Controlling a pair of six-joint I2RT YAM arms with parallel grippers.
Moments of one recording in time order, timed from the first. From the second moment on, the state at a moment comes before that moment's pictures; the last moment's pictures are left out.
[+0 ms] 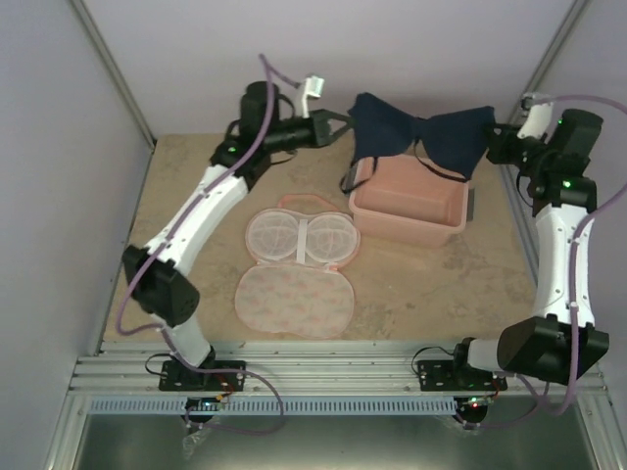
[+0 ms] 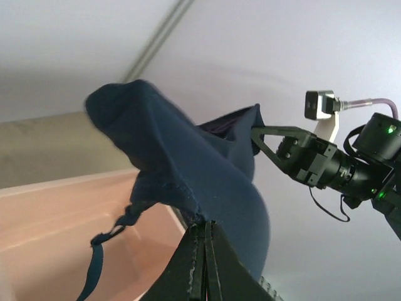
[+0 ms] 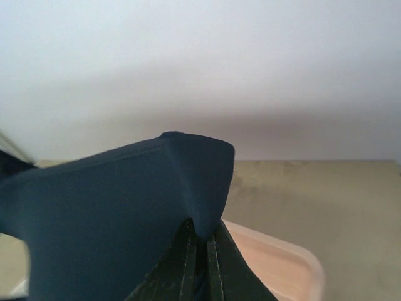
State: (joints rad) left arm -0.46 1.67 1.75 -0.19 0.69 -0.63; right arm -0.21 1.34 1.49 -0.48 -0.57 0.10
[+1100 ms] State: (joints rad) left arm -0.60 2.10 1.78 -0.28 0.37 -0.37; right arm -0.20 1.51 1.22 -0.50 -0.65 0.05
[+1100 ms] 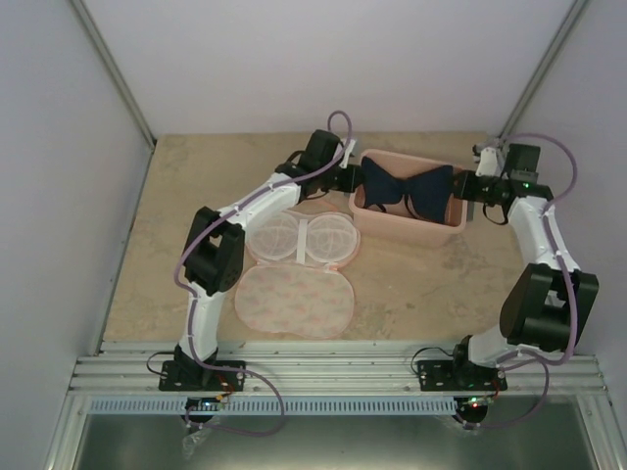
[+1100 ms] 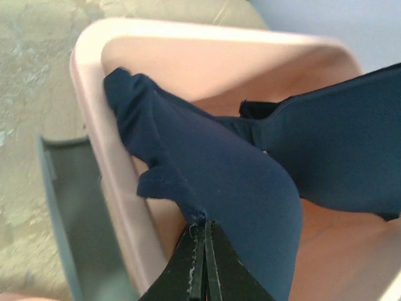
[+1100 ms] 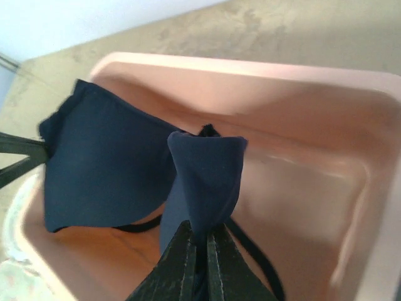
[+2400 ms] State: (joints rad) left arm -0.61 2.04 1.84 -0.37 0.25 -0.07; right arm -0.05 1.68 1.59 -0.74 -0.09 -0.10
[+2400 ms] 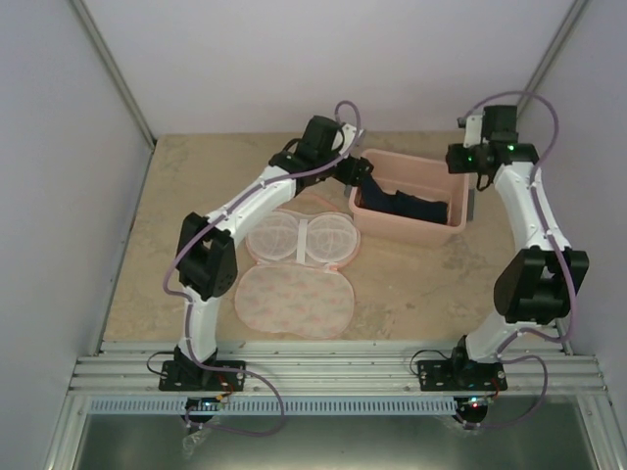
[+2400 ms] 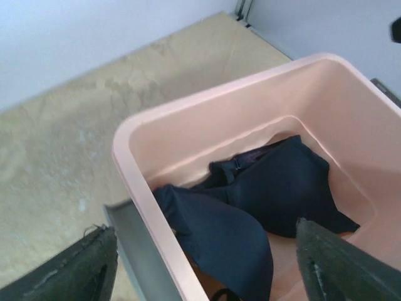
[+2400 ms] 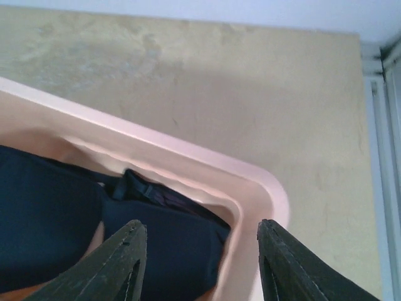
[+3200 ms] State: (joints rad) left arm -0.27 1.36 1.33 -0.52 0.32 -0.20; right arm 0.82 1.34 1.29 -0.57 -0.31 -0.32
